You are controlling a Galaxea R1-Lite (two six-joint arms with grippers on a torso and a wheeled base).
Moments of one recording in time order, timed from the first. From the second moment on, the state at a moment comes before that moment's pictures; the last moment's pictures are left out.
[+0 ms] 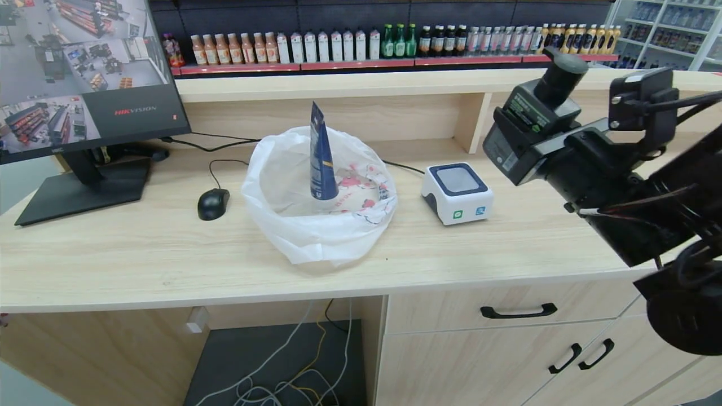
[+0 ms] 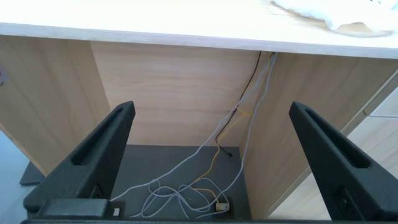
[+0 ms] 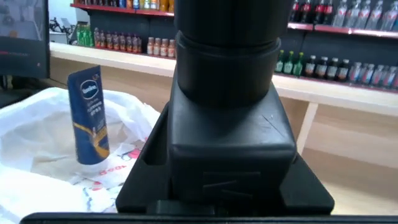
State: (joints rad) left arm 0.00 0.00 0.00 0.00 0.01 -0.01; right arm 0.41 1.73 -0.78 -1.45 0.06 -0.24
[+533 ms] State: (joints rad) left arm 0.00 0.00 0.00 0.00 0.01 -0.01; right arm 0.35 2.00 -1.04 -1.49 0.21 -0.51
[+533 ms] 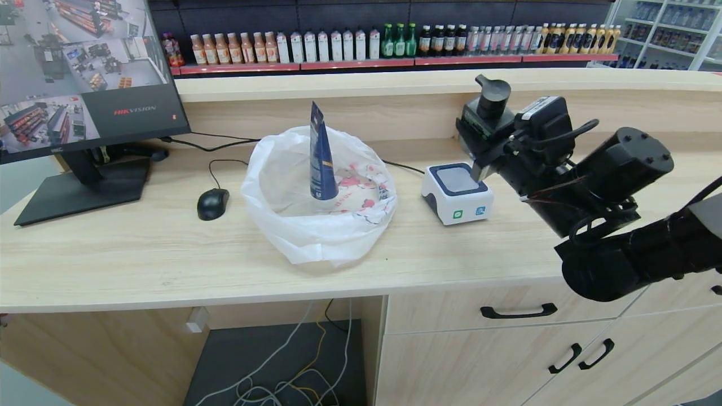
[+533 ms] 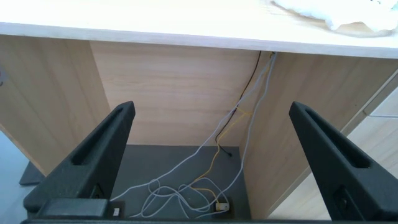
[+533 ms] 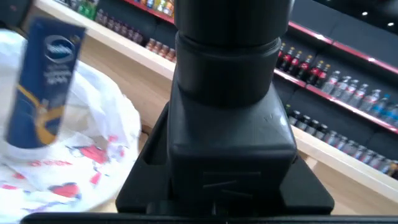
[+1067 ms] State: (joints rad) left arm 0.00 0.00 0.00 0.00 0.01 -0.01; right arm 0.29 2.13 -1.15 -1.55 0.37 -0.69
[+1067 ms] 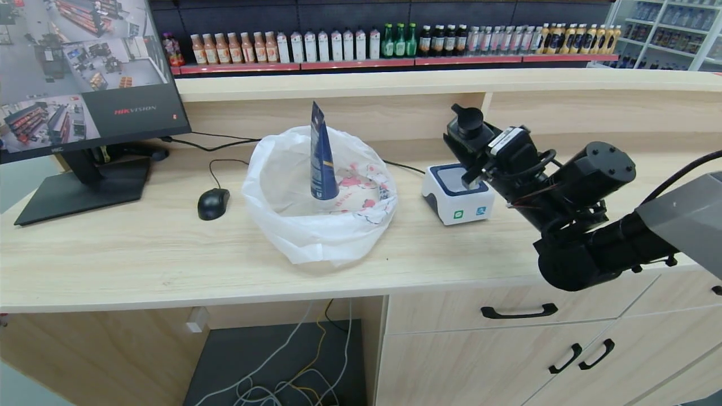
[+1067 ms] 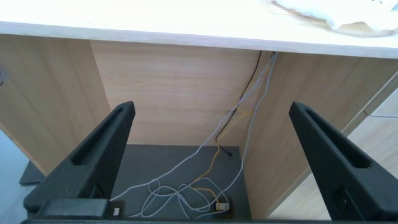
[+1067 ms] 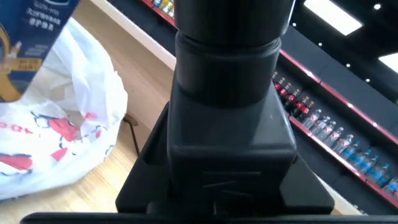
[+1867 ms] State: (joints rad) left arm 0.00 0.00 0.00 0.00 0.01 -0.01; right arm 0.25 2.26 -1.32 -1.53 0.61 -0.71
